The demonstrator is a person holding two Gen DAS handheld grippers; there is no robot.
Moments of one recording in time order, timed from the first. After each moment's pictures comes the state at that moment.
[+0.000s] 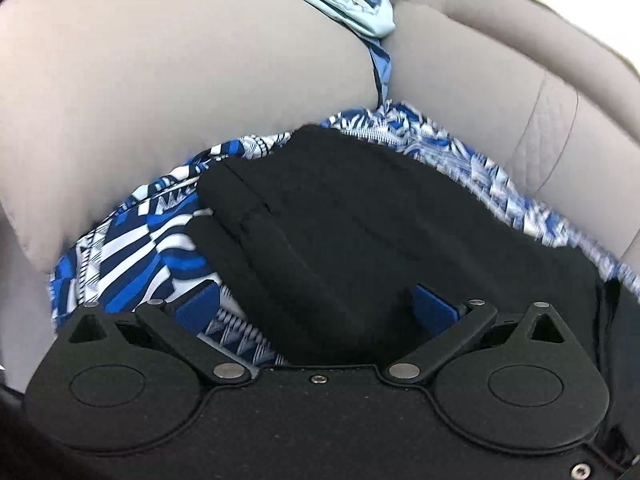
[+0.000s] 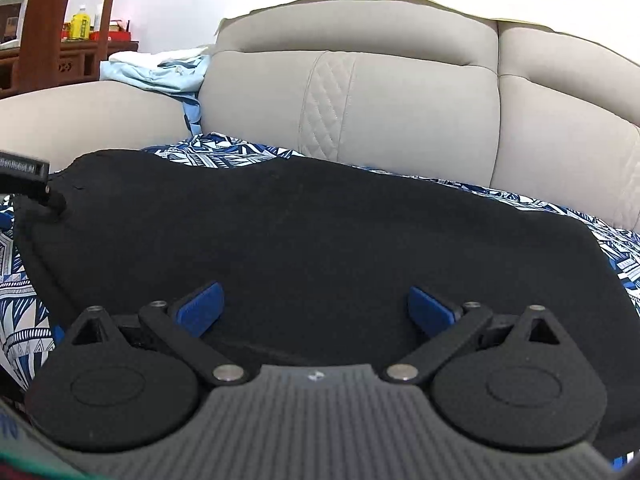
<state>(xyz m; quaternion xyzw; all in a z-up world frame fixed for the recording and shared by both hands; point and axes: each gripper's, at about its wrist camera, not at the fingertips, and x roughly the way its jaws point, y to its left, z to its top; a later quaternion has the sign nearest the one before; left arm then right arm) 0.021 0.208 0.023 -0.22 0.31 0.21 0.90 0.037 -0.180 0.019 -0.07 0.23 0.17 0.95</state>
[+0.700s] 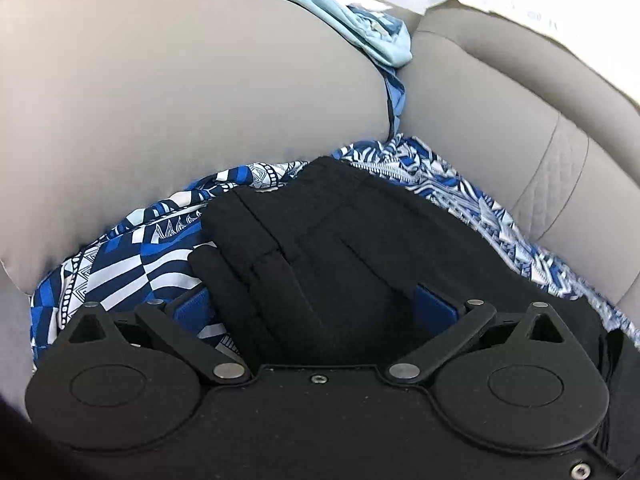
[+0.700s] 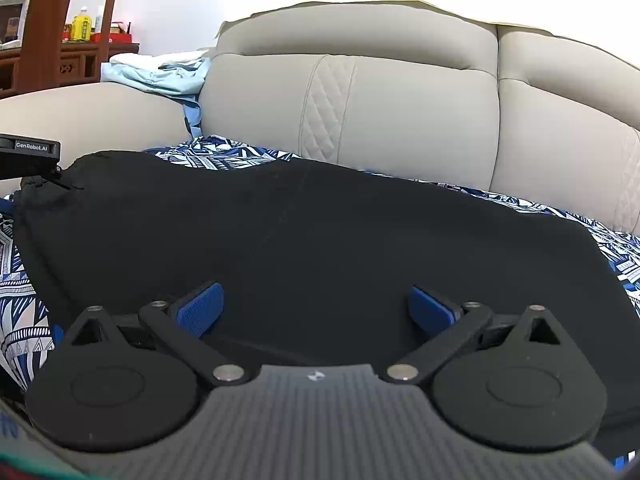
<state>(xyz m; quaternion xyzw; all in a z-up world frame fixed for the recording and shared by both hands) 0.033 0.226 0.018 -0.25 0.27 0.22 0.90 0.035 -0.179 0.018 -0.07 0.23 0.17 0.96</state>
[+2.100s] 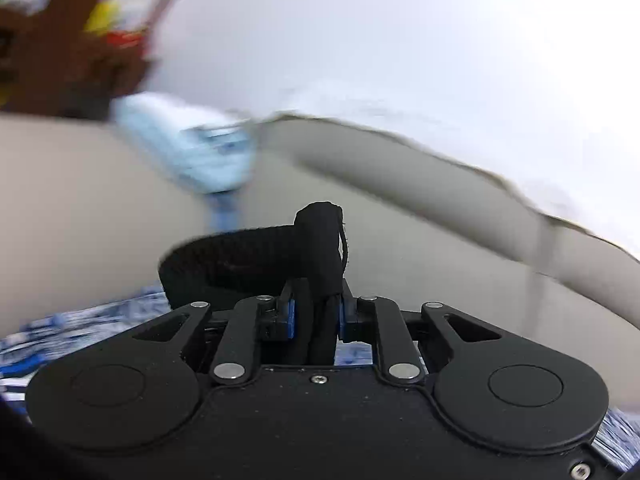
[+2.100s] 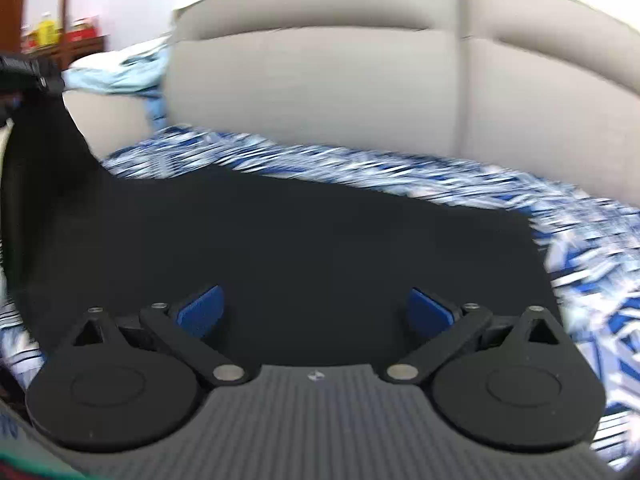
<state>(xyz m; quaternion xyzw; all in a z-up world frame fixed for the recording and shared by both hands) 0.077 0.101 0.136 -0.19 0.10 0.08 0.97 0.083 -0.256 0.068 -0.04 0.30 0.12 0.95</state>
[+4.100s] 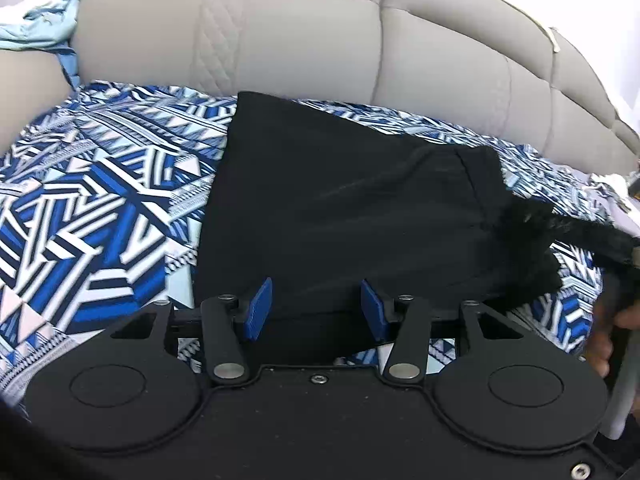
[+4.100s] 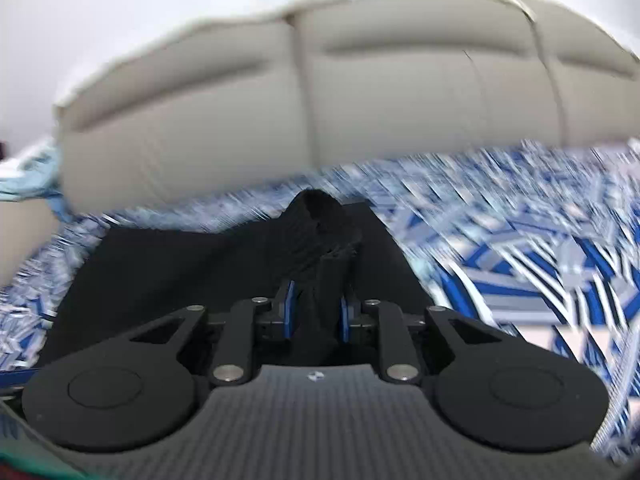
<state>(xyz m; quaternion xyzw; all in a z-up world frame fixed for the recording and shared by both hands) 0.005 -0.026 0.055 -0.06 0.37 -0.12 0.92 0.045 -0.325 0.053 0.09 0.30 -0.04 0.95</state>
